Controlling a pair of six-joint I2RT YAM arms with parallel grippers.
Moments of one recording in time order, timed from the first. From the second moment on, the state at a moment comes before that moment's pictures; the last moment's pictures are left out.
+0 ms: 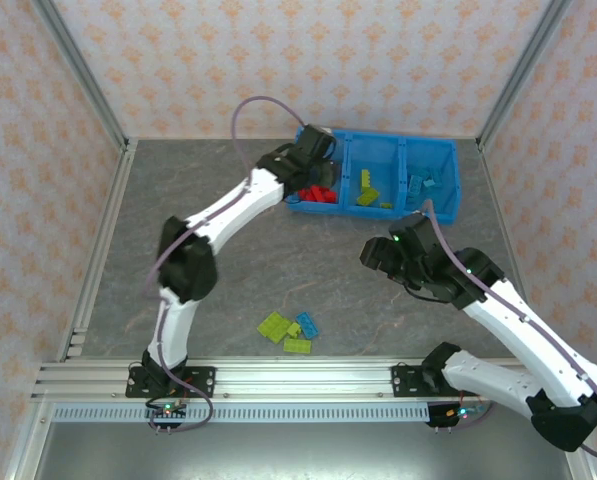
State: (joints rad) left arm -0.61 2.03 1.94 -0.63 -0.17 -0.37; right arm 0.68 0.94 1.06 -1.04 0.10 0.96
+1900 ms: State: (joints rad) left arm -0.61 0.30 0.82 -1.24 0.05 0.74; right arm 1.22 2.07 1.52 -0.92 0.08 0.58
